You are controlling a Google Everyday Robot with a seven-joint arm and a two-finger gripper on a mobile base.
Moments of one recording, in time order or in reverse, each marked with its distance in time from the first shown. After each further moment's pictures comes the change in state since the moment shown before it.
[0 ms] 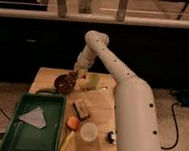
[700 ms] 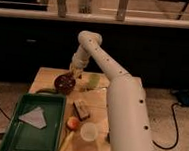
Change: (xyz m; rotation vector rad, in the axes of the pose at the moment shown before) arm -0.014 -0.016 0.022 -0.025 0.017 -0.054
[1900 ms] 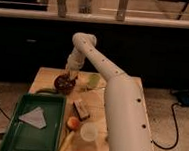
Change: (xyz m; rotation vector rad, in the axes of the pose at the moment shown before) arm -0.011 -0.011 0.014 0.009 0.024 -0.056
